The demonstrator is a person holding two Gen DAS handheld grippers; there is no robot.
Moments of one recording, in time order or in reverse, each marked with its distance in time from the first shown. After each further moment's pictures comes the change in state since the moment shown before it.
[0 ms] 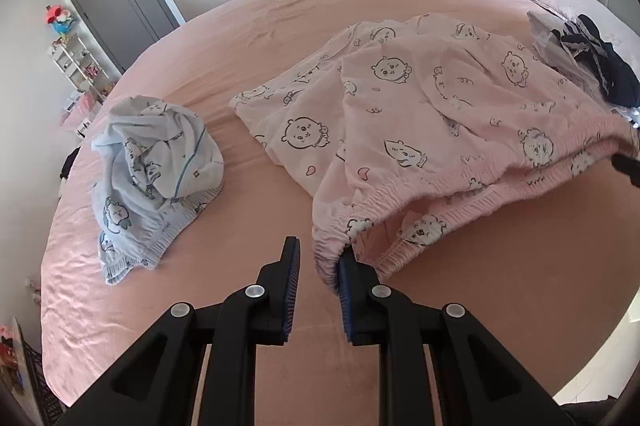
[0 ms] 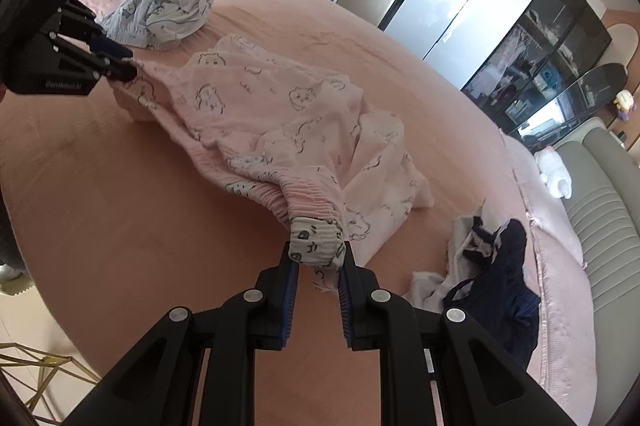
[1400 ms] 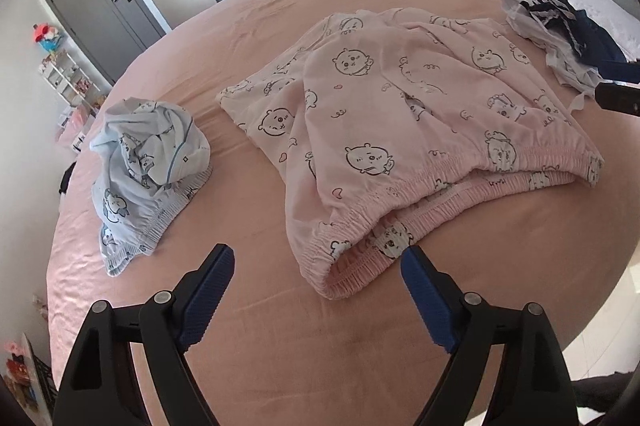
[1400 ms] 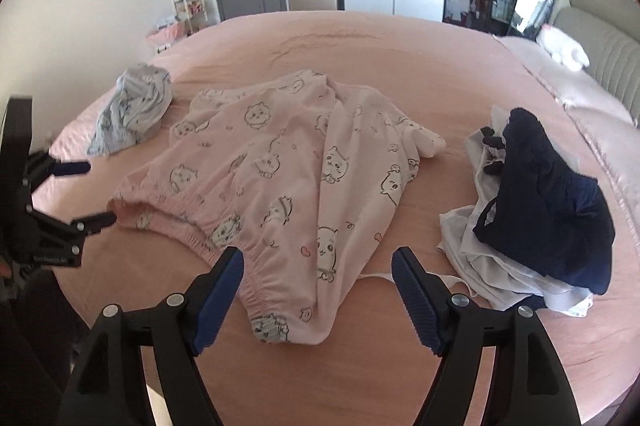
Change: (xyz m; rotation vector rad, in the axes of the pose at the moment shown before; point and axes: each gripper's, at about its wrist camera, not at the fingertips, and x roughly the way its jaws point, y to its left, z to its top) left arm -0.007 -0.016 -0.010 0.054 0.007 -0.028; right arm 0.006 -0.075 -0.015 0.527 -0.016 0.227
